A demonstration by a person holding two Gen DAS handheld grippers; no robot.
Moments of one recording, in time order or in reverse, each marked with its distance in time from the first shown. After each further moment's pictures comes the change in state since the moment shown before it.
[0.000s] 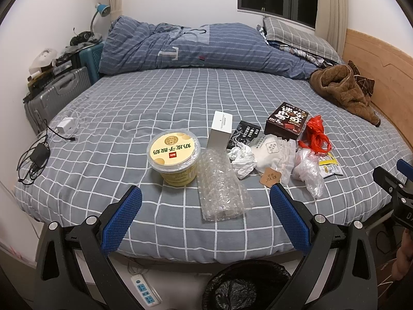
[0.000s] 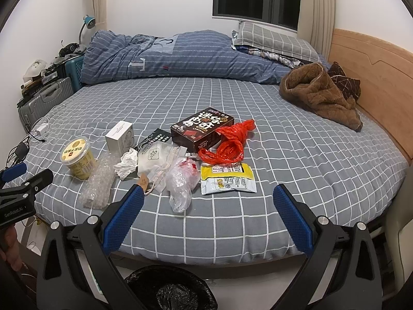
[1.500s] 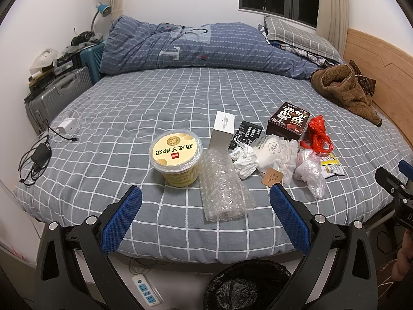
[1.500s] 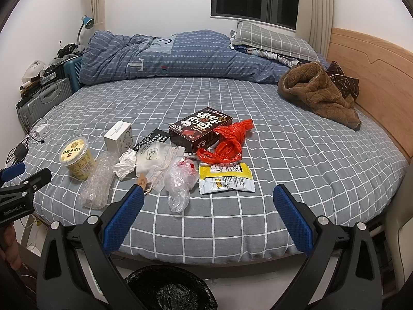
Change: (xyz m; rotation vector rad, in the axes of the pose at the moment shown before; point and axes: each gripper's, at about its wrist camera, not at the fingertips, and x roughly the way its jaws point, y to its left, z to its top) left arm 0.001 0.001 0.002 -0.005 0.006 0.007; right arm 0.003 -0.001 -0.003 0.004 0.003 0.001
